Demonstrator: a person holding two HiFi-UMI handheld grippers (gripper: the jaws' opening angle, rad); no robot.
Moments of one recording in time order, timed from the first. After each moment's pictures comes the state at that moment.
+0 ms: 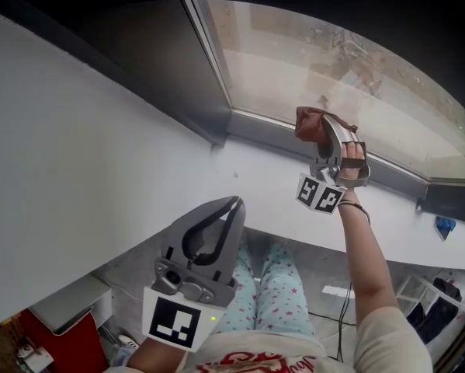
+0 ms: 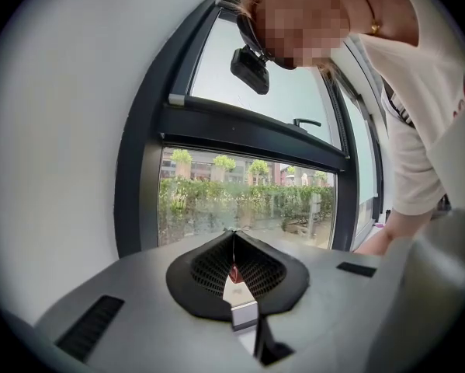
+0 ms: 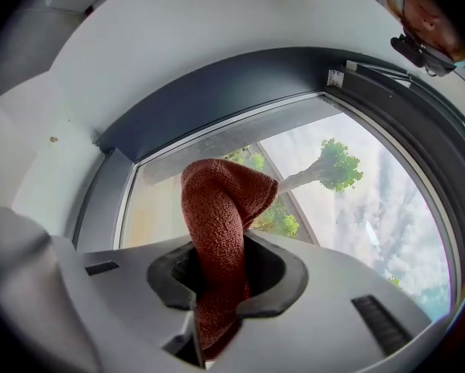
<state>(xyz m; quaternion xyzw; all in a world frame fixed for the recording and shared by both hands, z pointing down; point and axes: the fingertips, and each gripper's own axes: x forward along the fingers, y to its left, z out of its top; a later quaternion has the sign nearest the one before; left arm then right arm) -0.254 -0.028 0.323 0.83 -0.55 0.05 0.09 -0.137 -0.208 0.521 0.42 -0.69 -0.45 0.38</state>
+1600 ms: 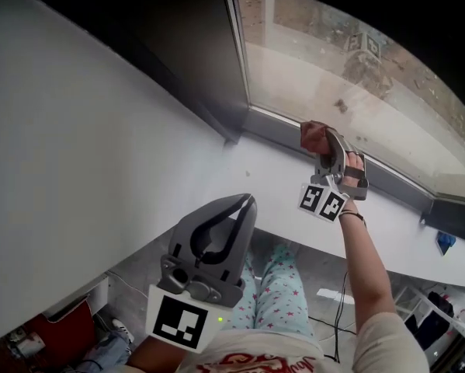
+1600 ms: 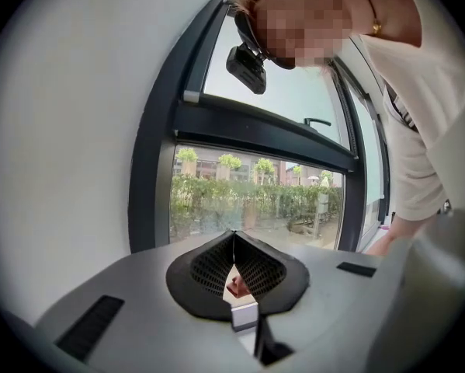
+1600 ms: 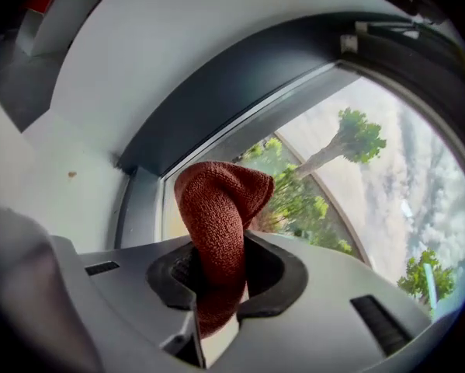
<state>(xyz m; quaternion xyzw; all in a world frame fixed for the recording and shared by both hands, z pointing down) -0.273 -0.038 0.329 0.81 -0.57 0.05 0.10 -0.161 -0.199 0.570 0.39 -0.75 -0.34 0.41</state>
